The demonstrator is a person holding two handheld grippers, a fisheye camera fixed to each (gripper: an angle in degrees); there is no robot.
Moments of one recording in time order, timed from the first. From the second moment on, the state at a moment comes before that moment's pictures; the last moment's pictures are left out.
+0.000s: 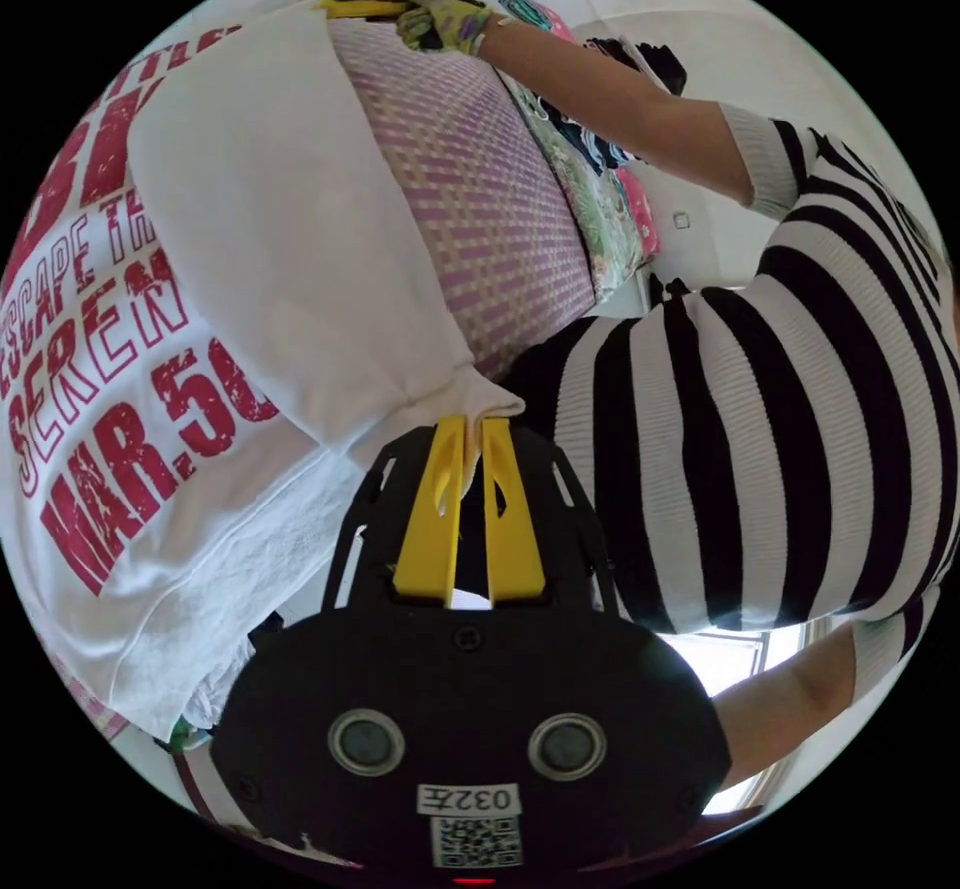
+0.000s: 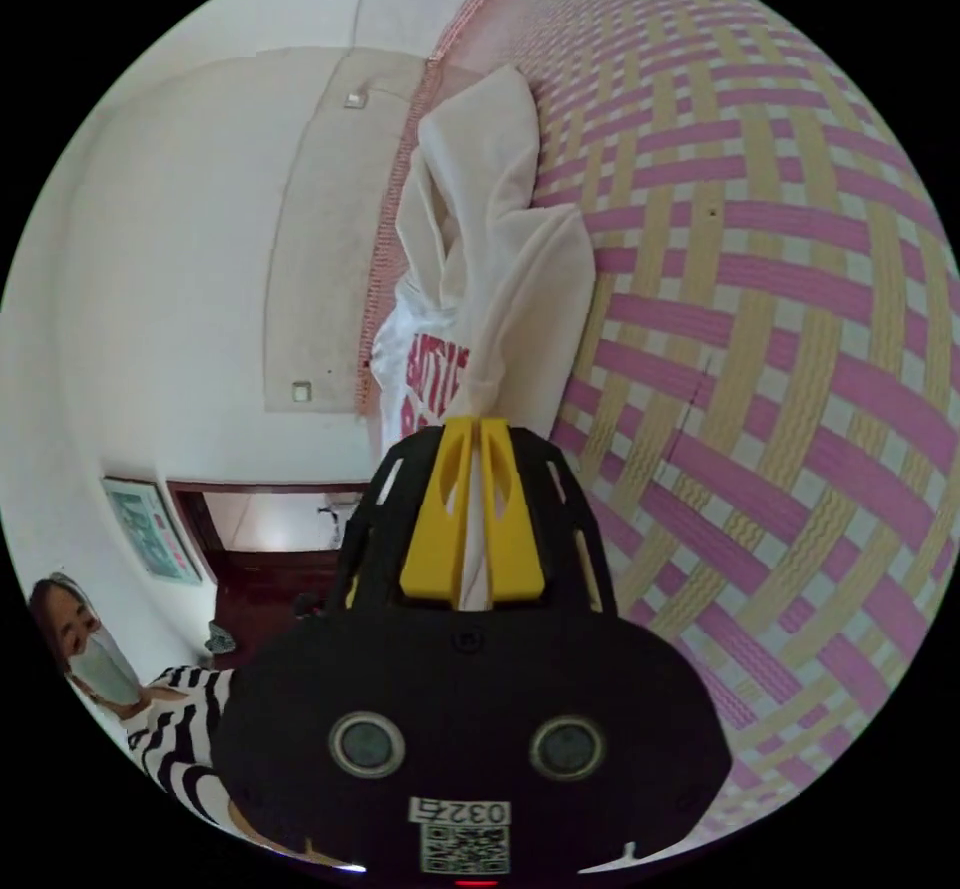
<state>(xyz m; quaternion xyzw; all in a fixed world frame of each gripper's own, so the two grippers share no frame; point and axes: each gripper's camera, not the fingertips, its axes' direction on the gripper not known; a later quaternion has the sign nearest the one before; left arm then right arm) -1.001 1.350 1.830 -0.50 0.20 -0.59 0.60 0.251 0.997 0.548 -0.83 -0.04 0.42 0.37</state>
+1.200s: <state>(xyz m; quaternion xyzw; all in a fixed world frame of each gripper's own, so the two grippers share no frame) -0.941 1.373 1.680 -0.28 -0.08 -0.80 0.53 0.036 0.846 0.301 -0.86 -0.11 0.44 0.23</state>
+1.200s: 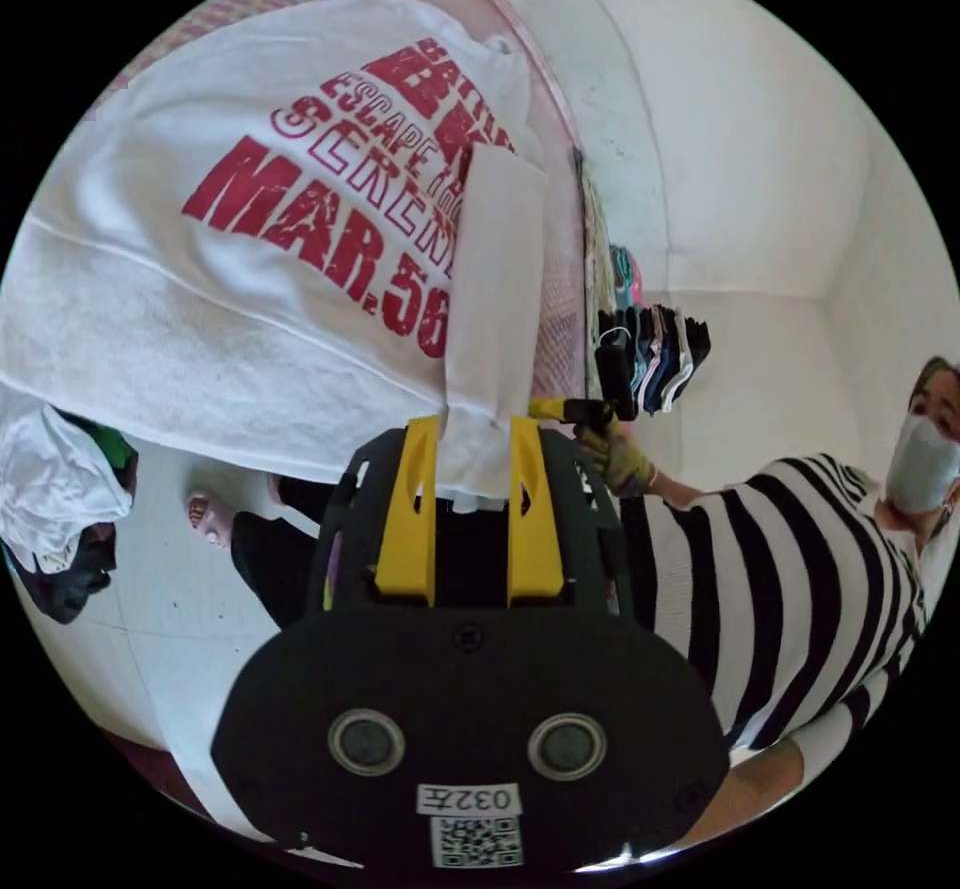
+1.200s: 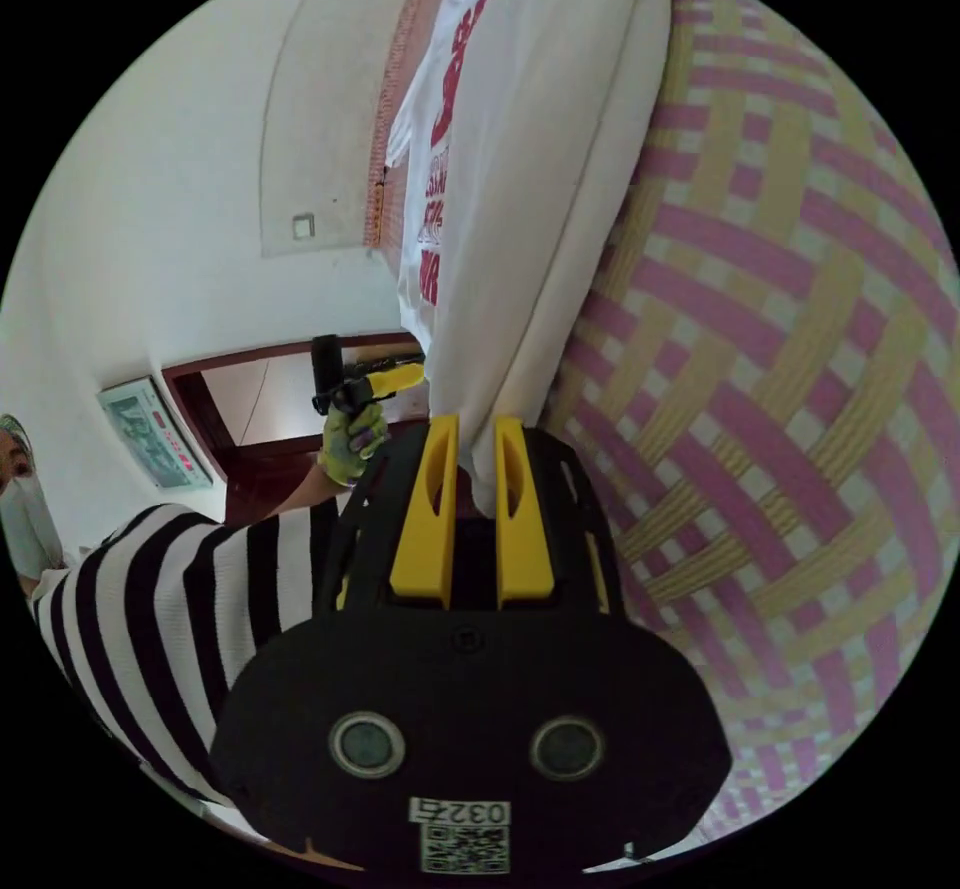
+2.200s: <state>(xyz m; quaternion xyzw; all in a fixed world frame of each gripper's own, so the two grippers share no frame) -0.940 1.388 1.679 -0.31 0.03 -0.79 0.53 -0.017 0.799 0.220 -0.87 -0.01 0.39 0.32</state>
